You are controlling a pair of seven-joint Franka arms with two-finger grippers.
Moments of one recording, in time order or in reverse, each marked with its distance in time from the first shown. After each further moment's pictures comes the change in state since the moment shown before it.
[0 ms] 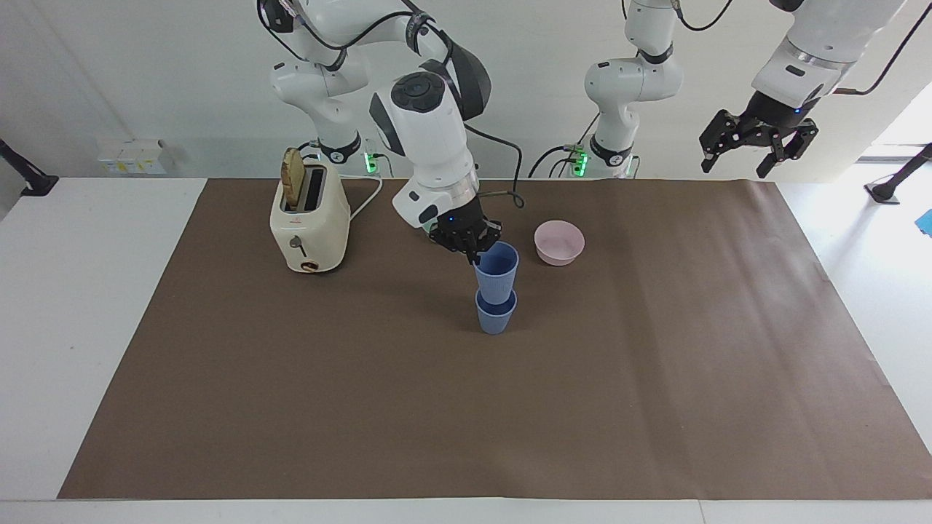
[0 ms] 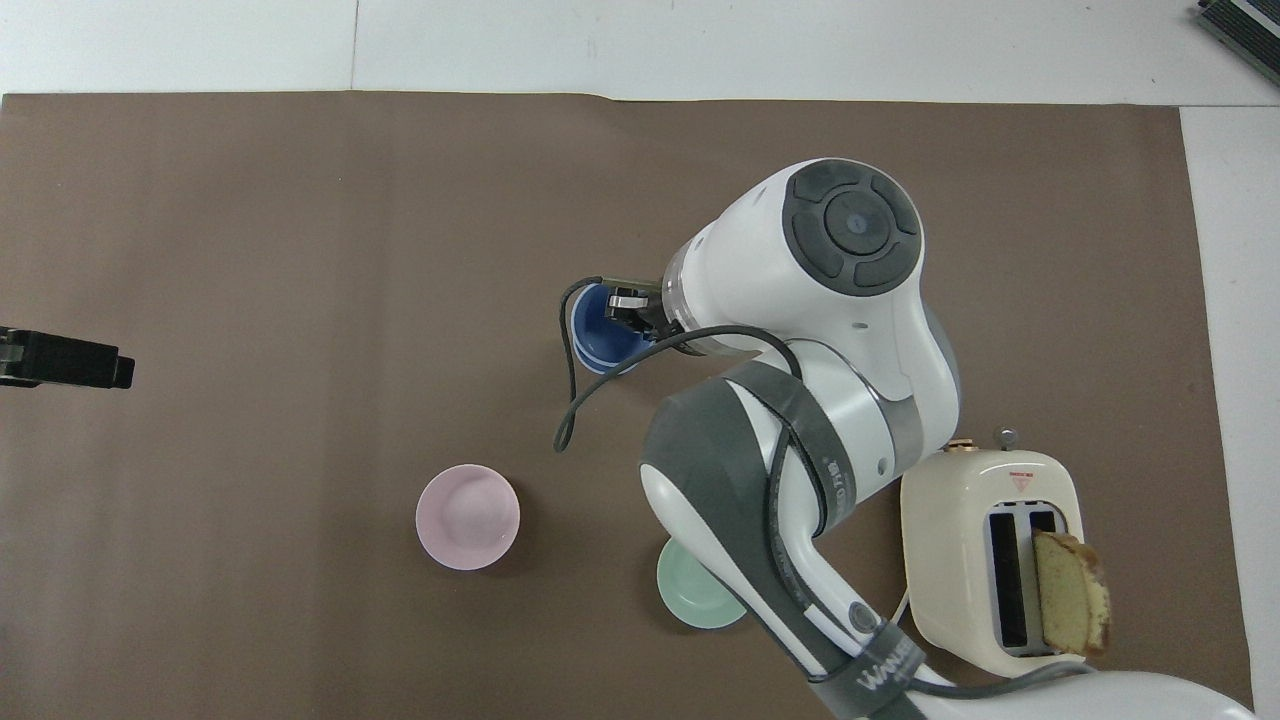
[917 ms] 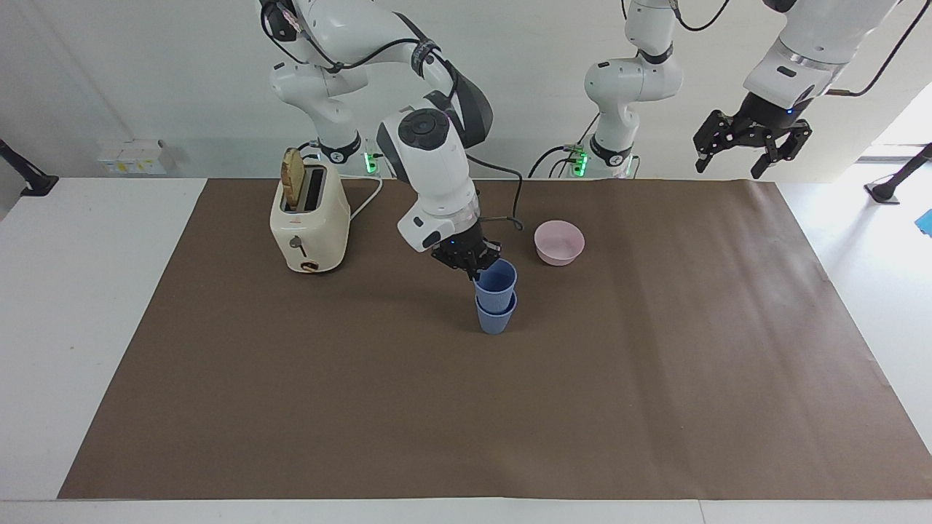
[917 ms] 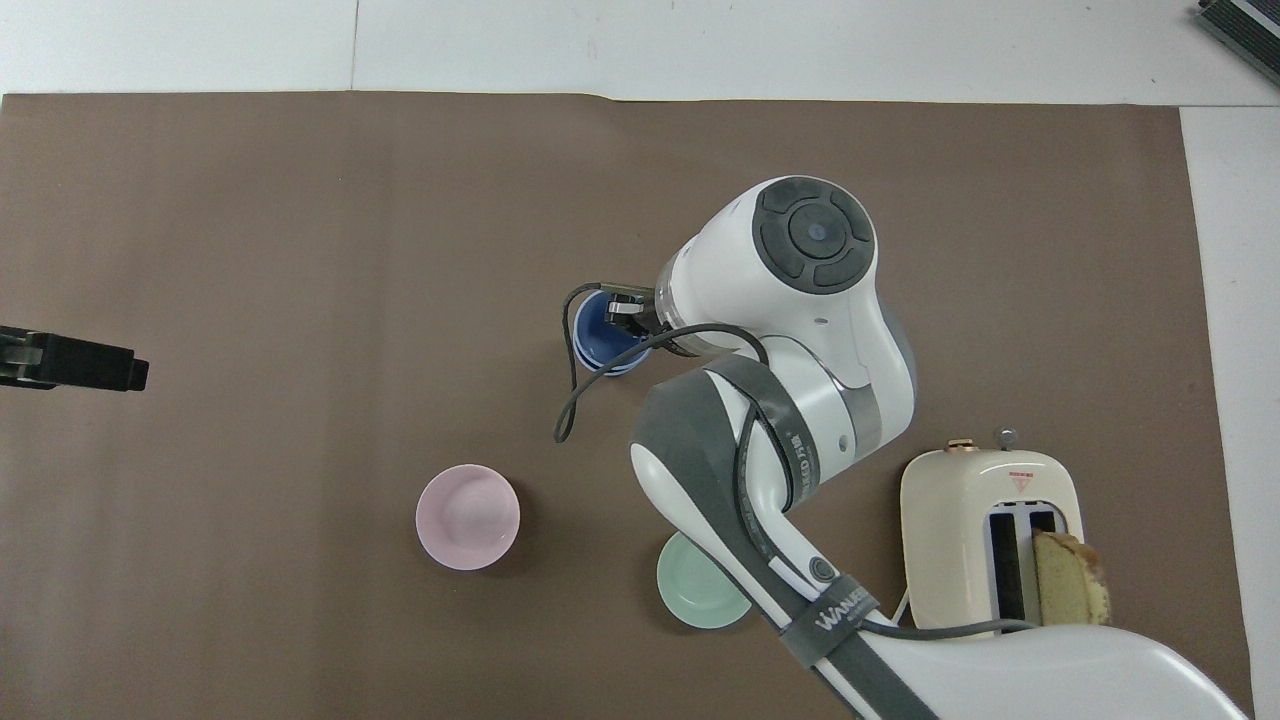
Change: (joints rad) left arm 0.000 0.000 -0.014 -0.001 0.000 -0.001 0.000; right arm 0.000 0.056 0.000 -0.040 0.000 0.077 0.000
